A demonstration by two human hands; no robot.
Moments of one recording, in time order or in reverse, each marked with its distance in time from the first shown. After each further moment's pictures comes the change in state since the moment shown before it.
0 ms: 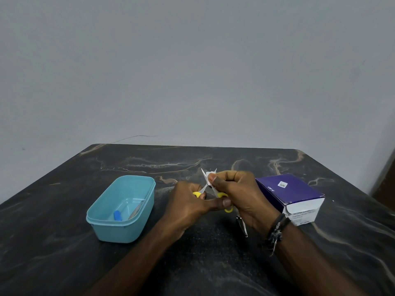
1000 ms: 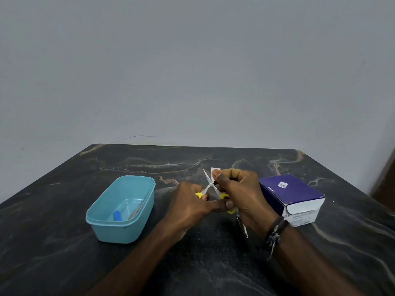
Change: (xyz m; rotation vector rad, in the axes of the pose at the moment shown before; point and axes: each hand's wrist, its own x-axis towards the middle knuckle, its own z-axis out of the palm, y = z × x) left_hand -0.001 0.002 0.002 0.004 -0.038 -0.028; right_hand -0.003 -0.003 0.004 0.000 0.146 -0.023
